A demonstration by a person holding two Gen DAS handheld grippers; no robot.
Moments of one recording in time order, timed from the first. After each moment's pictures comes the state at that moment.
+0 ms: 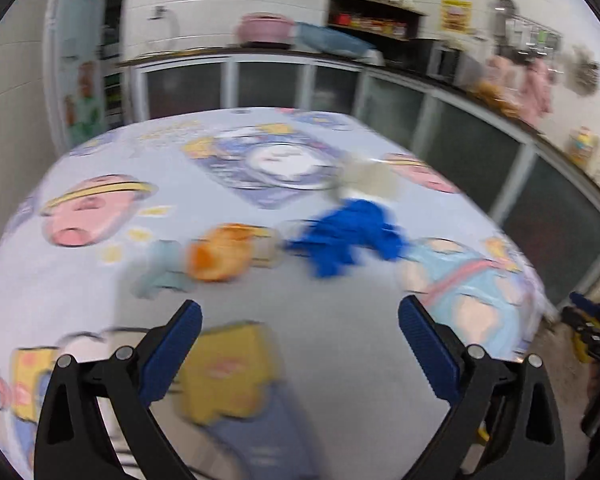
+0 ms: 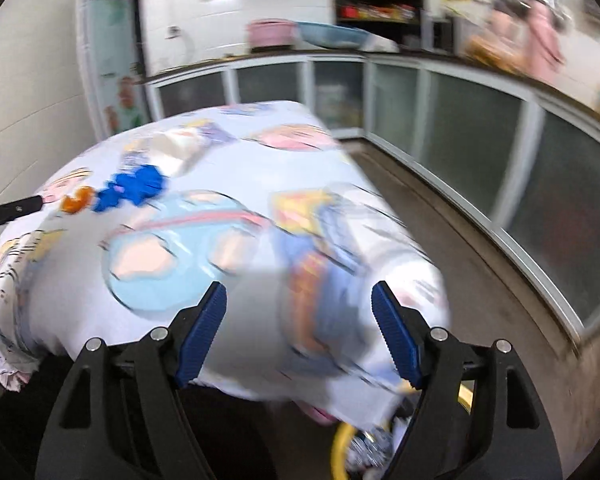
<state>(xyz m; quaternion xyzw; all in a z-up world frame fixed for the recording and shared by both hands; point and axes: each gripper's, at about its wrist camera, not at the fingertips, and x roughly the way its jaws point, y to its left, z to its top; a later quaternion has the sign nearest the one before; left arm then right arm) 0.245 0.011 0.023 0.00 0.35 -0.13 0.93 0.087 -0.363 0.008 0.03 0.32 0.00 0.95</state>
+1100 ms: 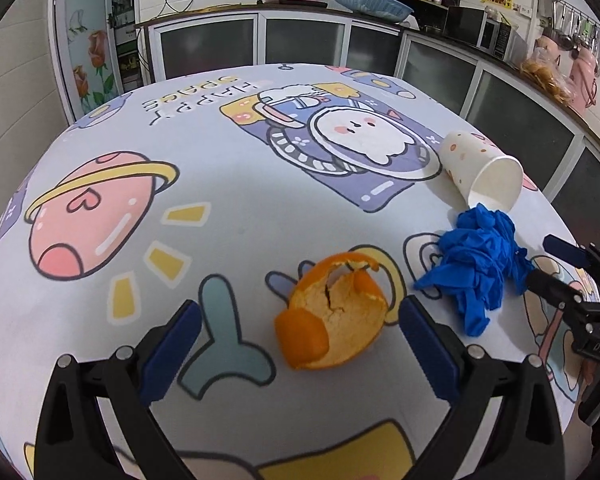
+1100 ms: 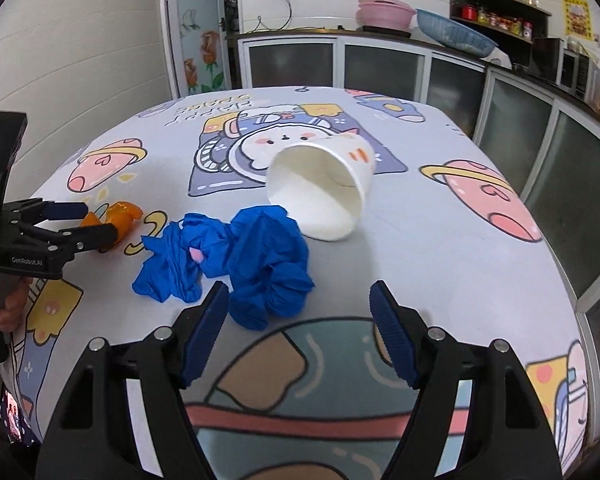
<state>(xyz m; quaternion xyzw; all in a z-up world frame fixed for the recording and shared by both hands) 0.357 0.034 -0.021 0.01 0.43 -0.11 0.90 0.272 -0.212 -0.008 -0.04 0.36 0.13 0.92</state>
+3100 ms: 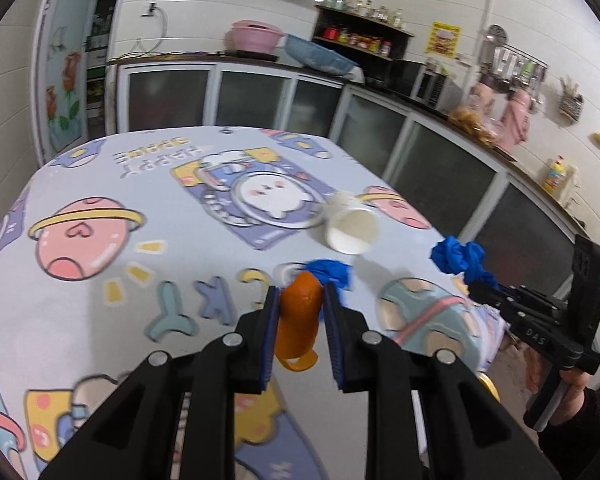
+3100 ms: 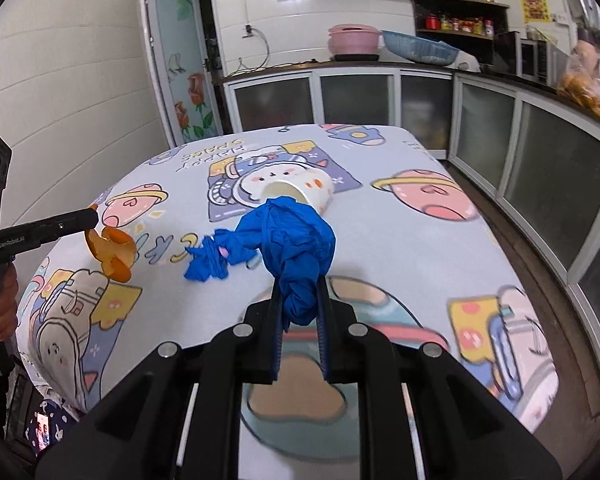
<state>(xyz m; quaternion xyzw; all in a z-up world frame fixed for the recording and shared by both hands) 0.253 0.020 0.067 -0.05 0.34 -0.22 0.91 0.162 -0.268 0.053 0.03 0.31 0.11 0.94</state>
